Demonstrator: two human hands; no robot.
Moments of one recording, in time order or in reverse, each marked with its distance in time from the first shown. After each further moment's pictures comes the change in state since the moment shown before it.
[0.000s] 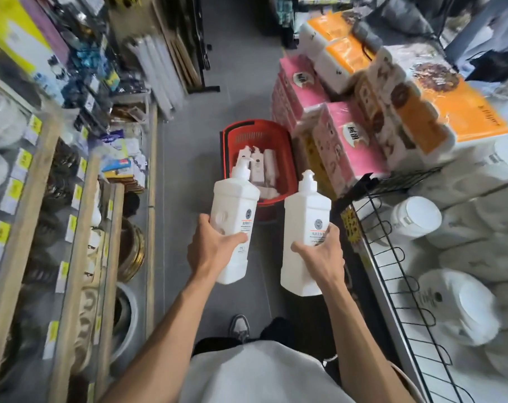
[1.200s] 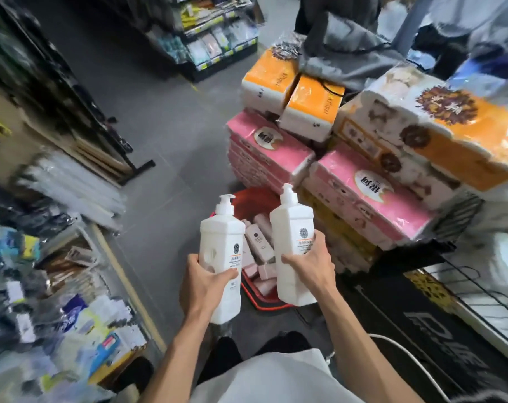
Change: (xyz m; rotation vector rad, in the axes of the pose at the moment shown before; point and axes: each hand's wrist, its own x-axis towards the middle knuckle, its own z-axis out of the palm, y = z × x) left_hand 0.492 0.192 -0.027 0.234 -0.310 0.188; right_hand 0.329 -0.280 0.192 0.165 0.231 0.316
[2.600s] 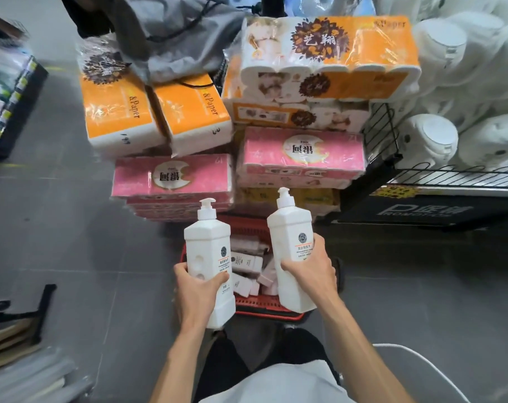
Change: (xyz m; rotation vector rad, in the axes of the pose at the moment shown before) left_hand 0.240 0.130 0.044 0.309 -0.505 0.337; right_hand 0.078 -0.063 0.076 0.343 0.469 0.550
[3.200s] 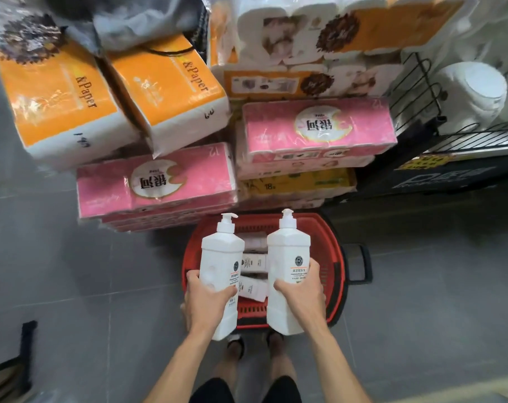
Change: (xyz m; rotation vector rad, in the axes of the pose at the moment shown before) left_hand 0.151 -0.057 0.038 0.264 -0.223 0.083; right_hand 0.053 0.031 0.158 0.201 0.082 0.297
